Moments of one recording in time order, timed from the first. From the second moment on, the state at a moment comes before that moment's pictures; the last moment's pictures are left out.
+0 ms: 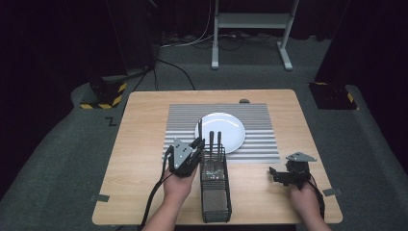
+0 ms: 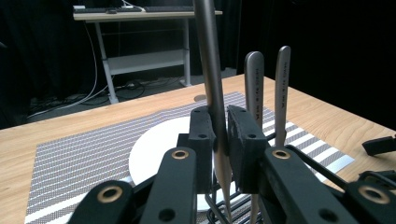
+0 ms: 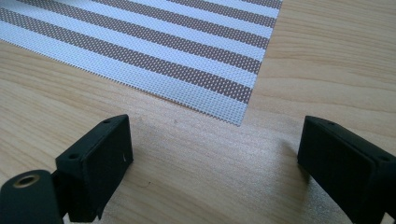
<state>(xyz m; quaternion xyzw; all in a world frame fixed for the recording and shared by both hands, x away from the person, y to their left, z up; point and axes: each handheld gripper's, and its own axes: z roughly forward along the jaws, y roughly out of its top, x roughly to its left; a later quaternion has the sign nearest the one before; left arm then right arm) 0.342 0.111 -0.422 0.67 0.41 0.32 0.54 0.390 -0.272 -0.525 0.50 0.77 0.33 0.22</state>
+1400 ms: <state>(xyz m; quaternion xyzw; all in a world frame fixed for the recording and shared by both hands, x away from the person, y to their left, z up) 0.304 0.118 -0.346 0.60 0.37 0.35 0.62 0.390 -0.272 -0.525 0.50 0.77 0.33 0.22</state>
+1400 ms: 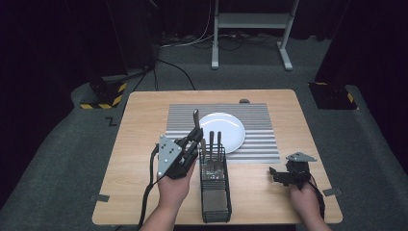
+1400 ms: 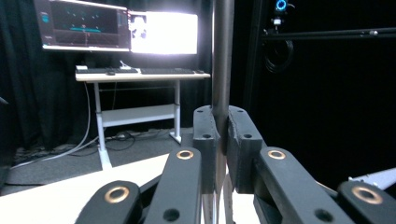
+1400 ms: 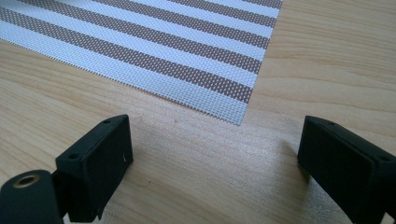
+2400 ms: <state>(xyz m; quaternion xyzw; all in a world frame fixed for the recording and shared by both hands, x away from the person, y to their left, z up) 0.341 0.150 -0.395 0.58 0.45 0.39 0.55 0.390 -0.272 -0.525 0.50 0.77 0.33 0.22</state>
